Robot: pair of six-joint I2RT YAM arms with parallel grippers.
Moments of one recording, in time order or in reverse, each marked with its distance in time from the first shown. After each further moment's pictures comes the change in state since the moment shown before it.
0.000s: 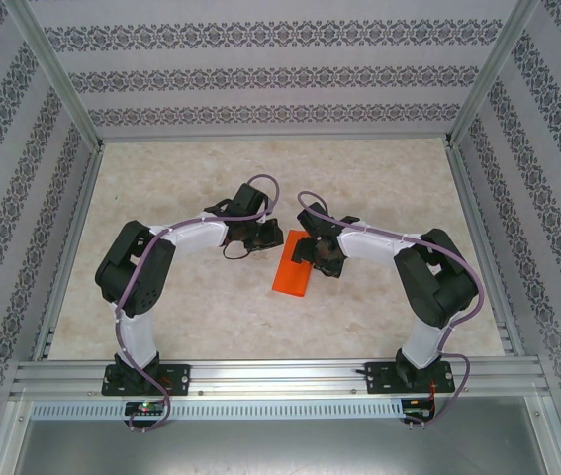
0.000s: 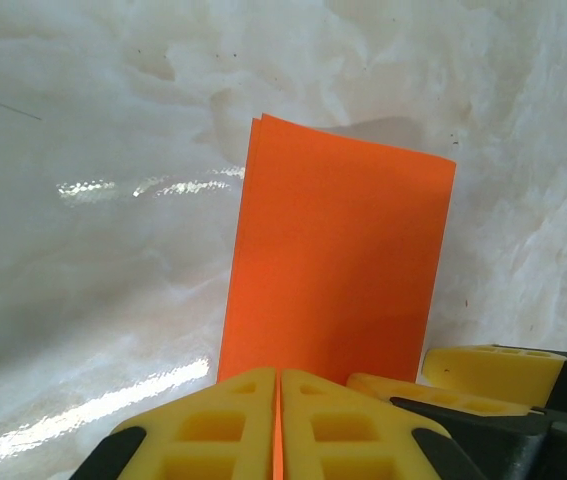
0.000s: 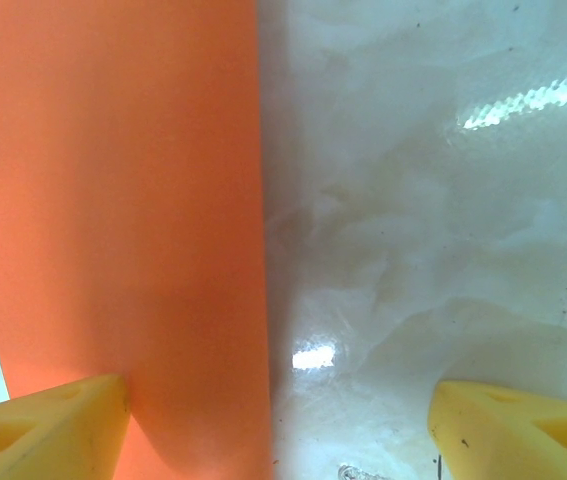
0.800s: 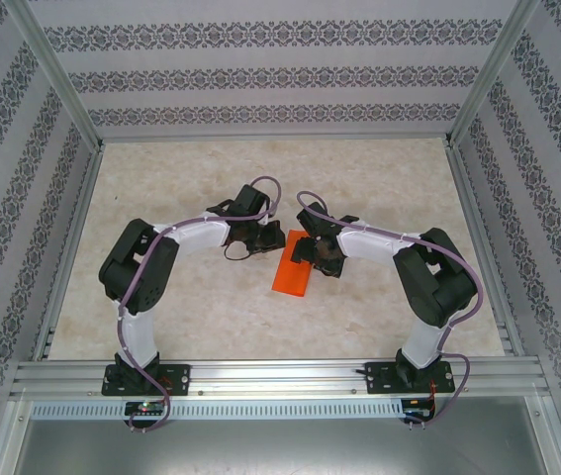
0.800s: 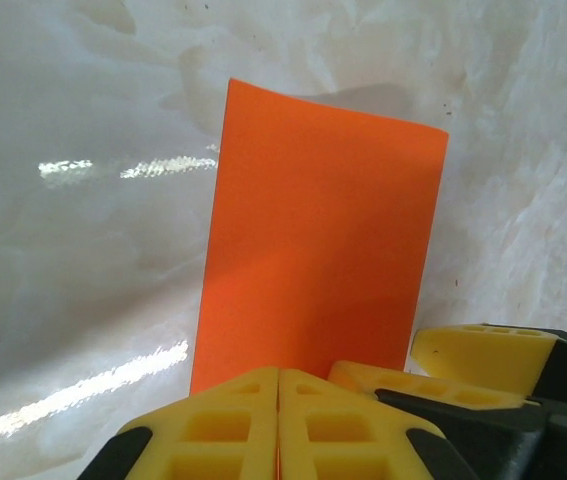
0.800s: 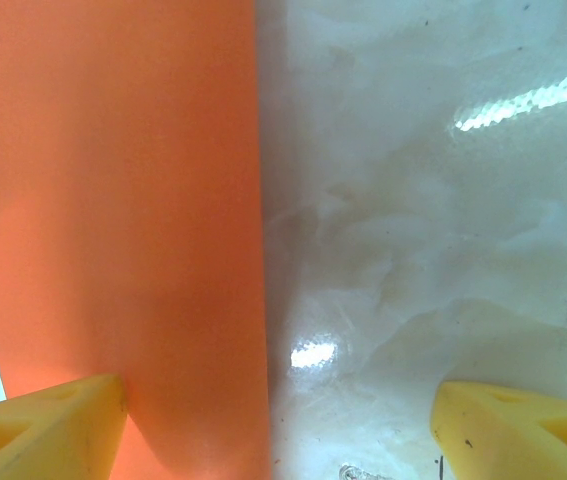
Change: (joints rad) left arm -0.003 0.037 0.015 -0.003 0.071 -0.003; right arm 0.000 0.007 0.007 -0.008 -0.002 -0.007
